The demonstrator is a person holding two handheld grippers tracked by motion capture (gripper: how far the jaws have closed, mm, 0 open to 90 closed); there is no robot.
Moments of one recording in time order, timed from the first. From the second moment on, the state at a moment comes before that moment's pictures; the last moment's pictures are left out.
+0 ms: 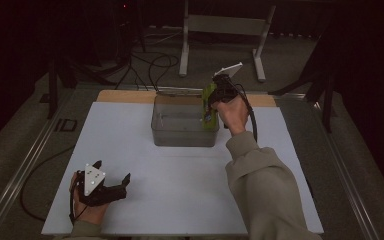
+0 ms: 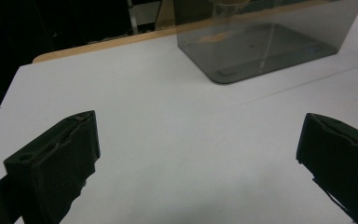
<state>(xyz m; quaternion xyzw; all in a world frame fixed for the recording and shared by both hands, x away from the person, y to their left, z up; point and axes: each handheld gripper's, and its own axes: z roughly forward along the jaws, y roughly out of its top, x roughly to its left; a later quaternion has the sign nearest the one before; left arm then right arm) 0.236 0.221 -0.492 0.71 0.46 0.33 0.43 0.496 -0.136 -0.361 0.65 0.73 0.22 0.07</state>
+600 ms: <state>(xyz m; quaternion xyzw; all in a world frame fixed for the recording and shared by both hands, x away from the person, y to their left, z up) 0.235 0.221 -0.491 0.70 0.45 0.33 0.43 0.500 -0.142 -0.375 0.66 0.72 0.21 0.06</state>
